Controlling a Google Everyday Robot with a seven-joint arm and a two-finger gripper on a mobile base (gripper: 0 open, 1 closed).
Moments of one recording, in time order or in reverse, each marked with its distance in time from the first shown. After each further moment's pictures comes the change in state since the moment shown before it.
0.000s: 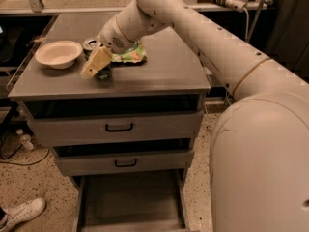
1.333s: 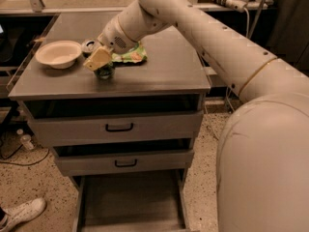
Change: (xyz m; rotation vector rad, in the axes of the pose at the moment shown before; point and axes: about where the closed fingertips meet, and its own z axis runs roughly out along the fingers) arm -0.001 0.005 -0.009 0.011 0.010 -0.011
